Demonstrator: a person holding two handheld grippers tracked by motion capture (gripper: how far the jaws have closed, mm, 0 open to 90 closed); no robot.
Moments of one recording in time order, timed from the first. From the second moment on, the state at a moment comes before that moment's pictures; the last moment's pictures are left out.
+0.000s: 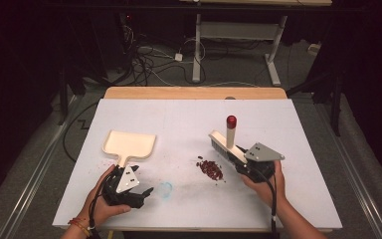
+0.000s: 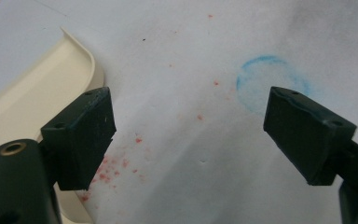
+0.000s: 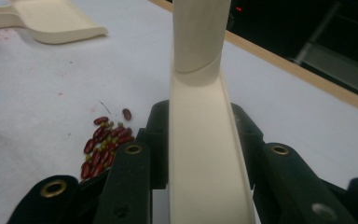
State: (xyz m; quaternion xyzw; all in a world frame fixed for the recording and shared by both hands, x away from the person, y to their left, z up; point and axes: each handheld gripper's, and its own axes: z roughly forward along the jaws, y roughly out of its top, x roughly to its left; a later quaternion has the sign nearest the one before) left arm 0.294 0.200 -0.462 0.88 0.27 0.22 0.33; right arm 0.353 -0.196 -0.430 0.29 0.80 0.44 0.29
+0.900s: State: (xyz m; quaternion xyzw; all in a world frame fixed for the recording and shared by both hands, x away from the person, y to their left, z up) left arm 0.295 0.199 -0.465 0.88 0.27 0.21 0.32; right arm 0.381 -0.190 -0.436 0.07 0.87 0.46 0.19
